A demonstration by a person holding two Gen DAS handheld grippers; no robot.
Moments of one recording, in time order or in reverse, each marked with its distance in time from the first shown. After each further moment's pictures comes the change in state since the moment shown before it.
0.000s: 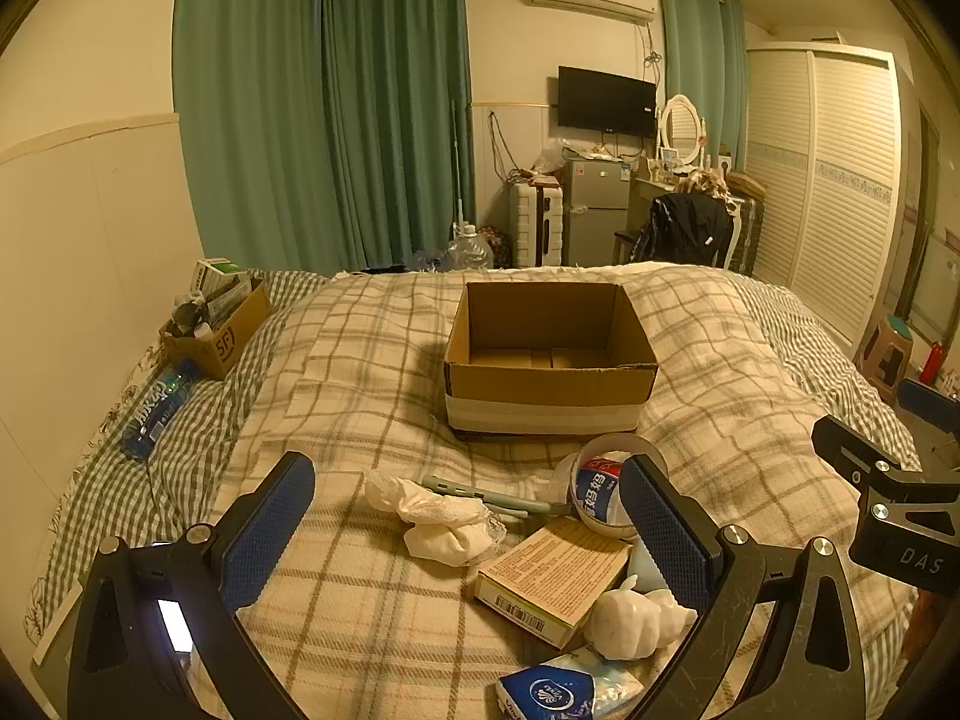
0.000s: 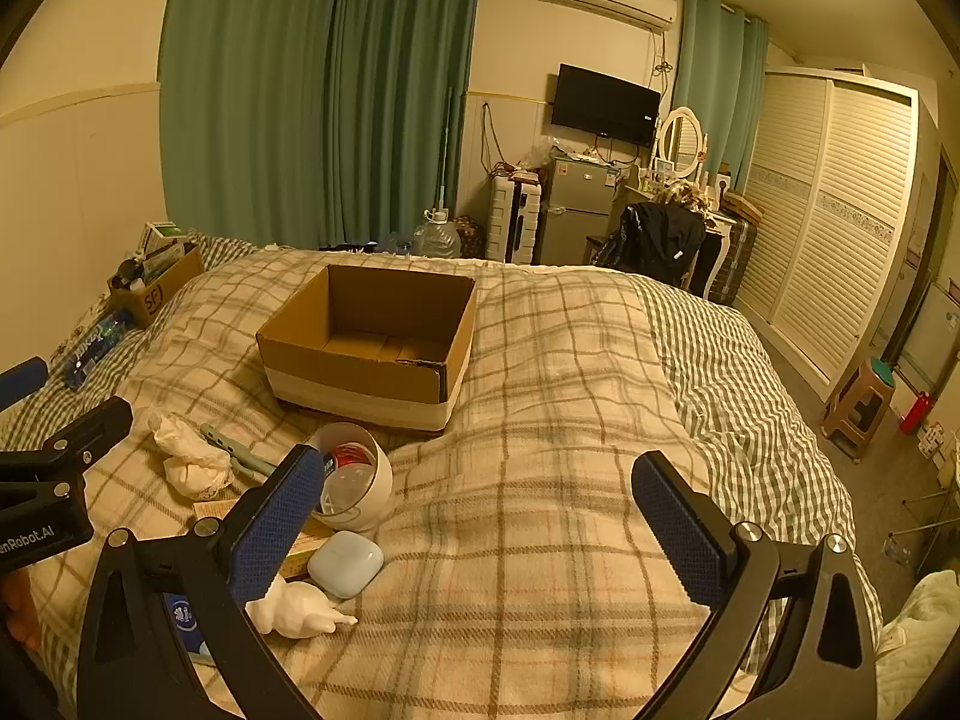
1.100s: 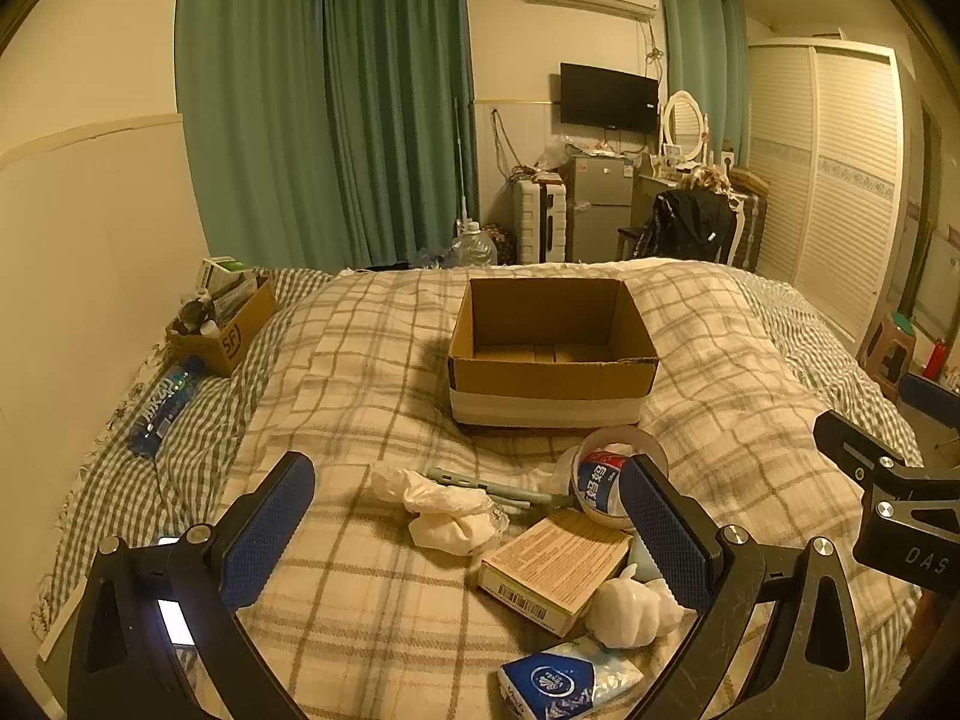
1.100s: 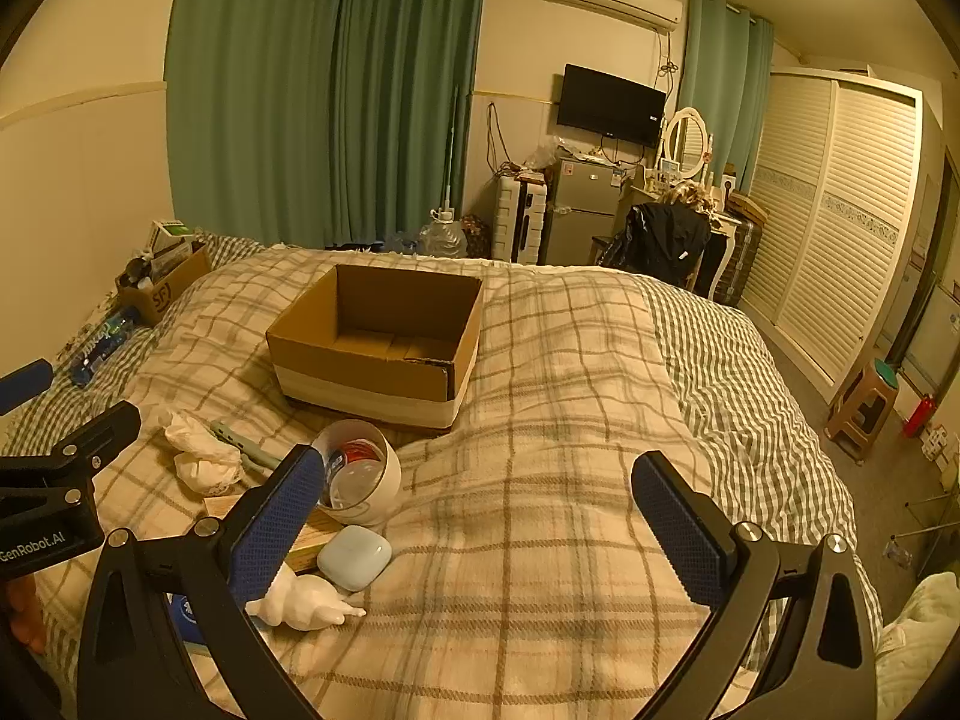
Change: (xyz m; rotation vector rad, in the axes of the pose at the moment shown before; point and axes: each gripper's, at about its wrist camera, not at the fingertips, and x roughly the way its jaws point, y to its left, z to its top) left arm -0.003 0.002 -0.002 0.003 0.013 0.012; right arm -0.004 0.004 0.001 -0.008 0.005 0.011
